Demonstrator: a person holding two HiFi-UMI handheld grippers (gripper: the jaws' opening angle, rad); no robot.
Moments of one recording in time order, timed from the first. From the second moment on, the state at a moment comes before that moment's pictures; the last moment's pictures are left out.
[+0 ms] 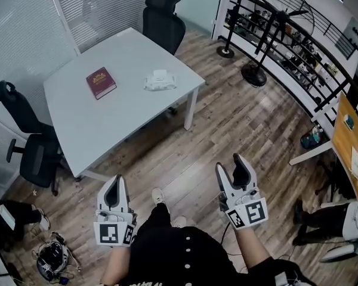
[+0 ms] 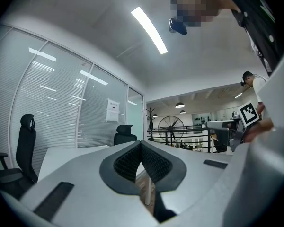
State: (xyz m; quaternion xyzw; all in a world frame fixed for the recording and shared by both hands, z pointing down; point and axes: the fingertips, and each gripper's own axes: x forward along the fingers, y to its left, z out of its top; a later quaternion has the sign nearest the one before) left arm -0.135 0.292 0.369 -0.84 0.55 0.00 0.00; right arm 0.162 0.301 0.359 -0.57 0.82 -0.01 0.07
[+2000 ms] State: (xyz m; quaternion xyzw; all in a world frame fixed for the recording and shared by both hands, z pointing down) left arm -0.196 0.058 0.373 -0.86 0.51 0.01 0.00; right arm 0.099 0.098 0.359 -0.61 0.79 -0.01 0.06
